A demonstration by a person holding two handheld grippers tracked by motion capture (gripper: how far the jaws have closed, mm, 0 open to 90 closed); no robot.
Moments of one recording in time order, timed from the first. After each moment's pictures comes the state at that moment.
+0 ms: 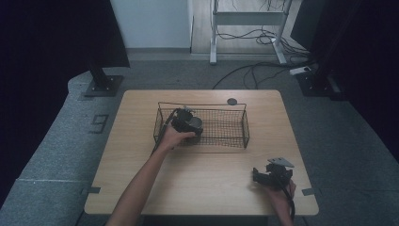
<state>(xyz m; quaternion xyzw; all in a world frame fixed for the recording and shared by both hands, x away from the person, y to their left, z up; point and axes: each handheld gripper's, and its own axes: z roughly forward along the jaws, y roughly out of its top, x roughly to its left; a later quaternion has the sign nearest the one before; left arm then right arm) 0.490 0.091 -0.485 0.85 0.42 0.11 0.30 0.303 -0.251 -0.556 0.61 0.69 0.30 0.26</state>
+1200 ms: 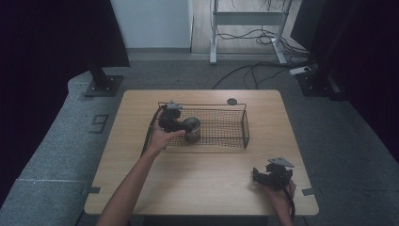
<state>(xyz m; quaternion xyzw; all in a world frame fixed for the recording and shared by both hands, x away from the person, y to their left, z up) 0.444 0.128 -0.431 0.81 0.40 0.14 0.41 0.303 -0.251 -0.556 0.61 0.69 0.30 0.26</state>
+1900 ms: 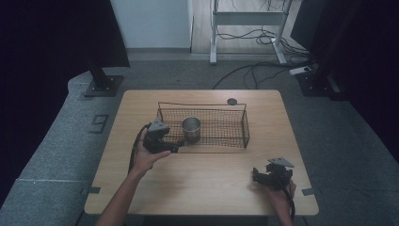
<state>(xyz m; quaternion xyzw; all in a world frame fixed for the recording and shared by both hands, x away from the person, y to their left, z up) 0.371 0.171 -0.445 0.80 0.38 0.15 0.44 0.303 -0.251 -0.556 0.61 0.69 0.30 0.26</state>
